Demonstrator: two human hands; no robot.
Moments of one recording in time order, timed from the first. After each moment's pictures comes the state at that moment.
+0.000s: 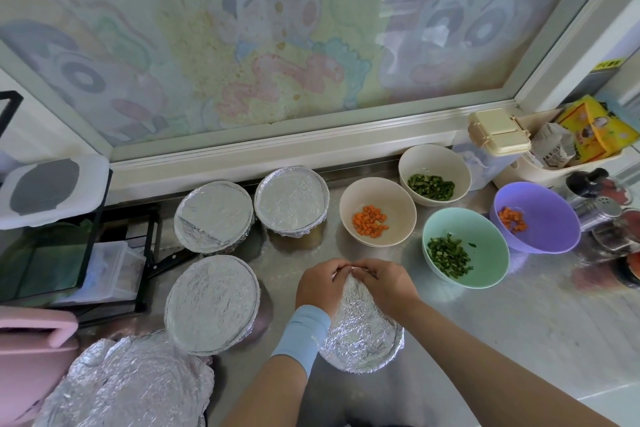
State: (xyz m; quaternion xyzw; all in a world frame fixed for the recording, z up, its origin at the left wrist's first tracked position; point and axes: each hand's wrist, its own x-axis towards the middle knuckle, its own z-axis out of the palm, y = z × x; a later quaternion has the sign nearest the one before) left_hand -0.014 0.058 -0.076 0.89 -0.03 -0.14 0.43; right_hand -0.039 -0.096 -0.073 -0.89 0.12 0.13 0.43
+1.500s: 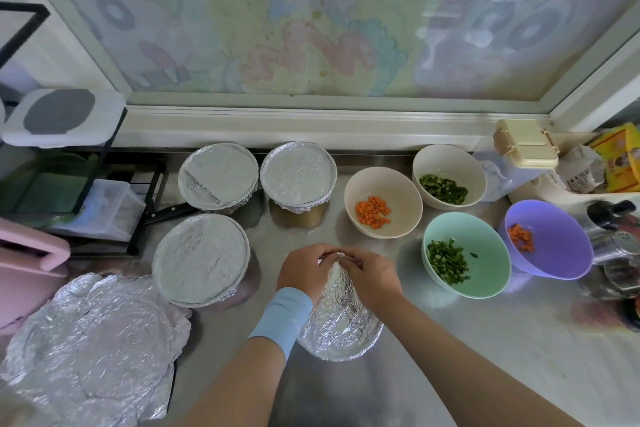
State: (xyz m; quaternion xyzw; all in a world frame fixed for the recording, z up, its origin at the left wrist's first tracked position) left_hand -0.027 0.063 -0.075 0.88 0.05 -0.14 0.46; right_hand -0.041 -0.087 -0.076 -0.89 0.09 0.14 0.43
